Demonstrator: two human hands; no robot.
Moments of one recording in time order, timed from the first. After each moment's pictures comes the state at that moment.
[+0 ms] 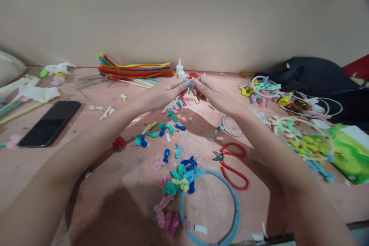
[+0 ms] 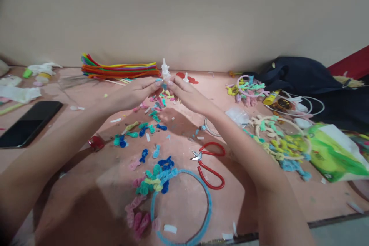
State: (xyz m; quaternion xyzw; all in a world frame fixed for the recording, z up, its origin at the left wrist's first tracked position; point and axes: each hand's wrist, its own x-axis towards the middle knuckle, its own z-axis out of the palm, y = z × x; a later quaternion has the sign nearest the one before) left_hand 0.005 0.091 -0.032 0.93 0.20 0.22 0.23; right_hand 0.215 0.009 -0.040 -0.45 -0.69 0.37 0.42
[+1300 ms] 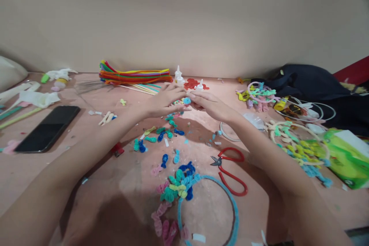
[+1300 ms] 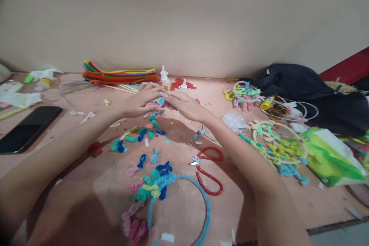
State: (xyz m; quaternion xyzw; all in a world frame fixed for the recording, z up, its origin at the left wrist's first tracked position) left_hand 0.003 0.111 -0.059 0.96 0.11 0.21 0.17; right_hand 0.211 0.004 -0.038 -0.41 -0.72 0.41 0.39
